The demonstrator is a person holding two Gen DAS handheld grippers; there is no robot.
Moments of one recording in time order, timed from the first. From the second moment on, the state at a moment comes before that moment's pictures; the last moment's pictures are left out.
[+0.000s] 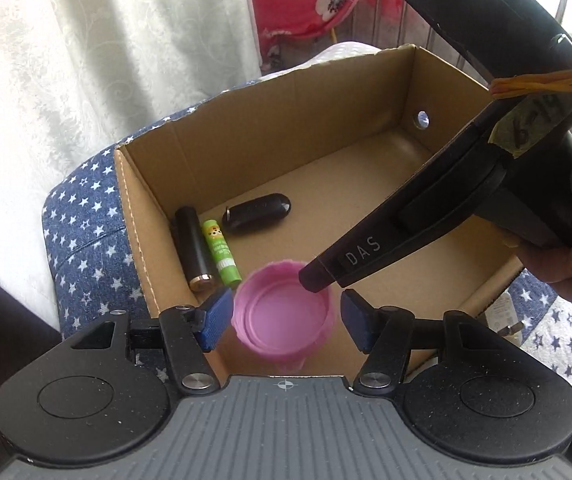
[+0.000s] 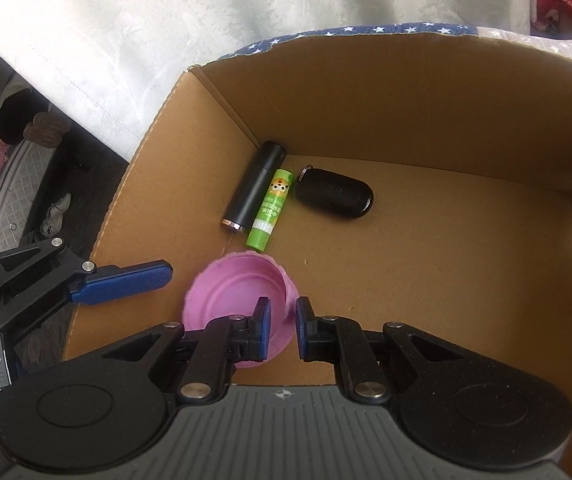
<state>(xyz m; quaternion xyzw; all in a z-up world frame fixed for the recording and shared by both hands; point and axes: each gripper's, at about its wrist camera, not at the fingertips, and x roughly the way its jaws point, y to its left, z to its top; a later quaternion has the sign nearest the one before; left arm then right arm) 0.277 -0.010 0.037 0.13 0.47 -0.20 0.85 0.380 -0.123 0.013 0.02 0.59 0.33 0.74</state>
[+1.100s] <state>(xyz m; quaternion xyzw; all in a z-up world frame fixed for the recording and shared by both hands) 0.099 0.031 0.056 0.07 0.34 -0.21 0.91 0.165 -0.257 0.070 0.13 0.41 0.36 0.83</state>
